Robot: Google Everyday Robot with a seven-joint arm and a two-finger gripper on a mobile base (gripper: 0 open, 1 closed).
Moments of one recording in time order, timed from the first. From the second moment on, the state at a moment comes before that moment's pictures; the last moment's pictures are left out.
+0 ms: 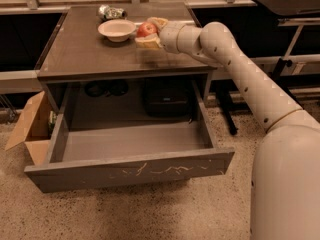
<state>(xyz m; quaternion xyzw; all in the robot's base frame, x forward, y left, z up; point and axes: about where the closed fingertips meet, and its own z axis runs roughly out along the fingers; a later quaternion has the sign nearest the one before) 0.852 0.020 0.894 -0.47 0.58 0.15 0.65</state>
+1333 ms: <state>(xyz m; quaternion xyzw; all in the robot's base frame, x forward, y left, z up) 0.848 0.002 0.880 -0.39 0.59 0.17 0.68</state>
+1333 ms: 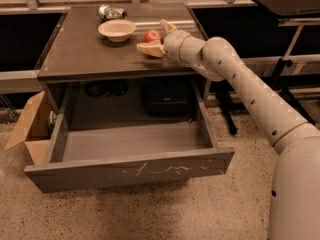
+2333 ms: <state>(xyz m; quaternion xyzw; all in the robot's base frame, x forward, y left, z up) 0.802 -0.058 0.920 -0.34 0.55 0.15 0.75</state>
